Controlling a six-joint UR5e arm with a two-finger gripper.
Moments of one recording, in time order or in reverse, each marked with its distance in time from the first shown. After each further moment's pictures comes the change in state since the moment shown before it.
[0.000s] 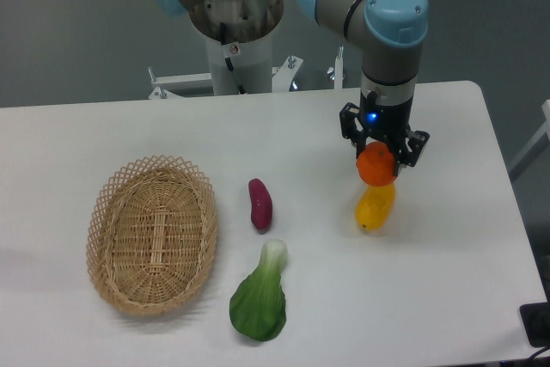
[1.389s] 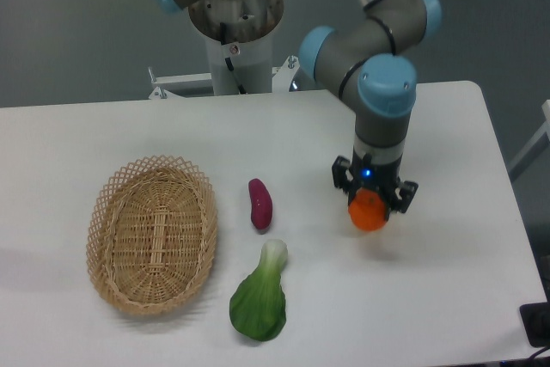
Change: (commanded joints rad) arm -0.115 -0.271 0.073 0.215 -0.003 -0.363
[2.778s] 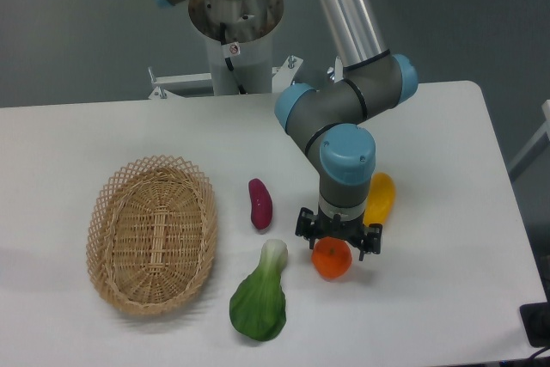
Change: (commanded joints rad) arm -0.068 -0.072 0.037 0.000 0.028 -0.132
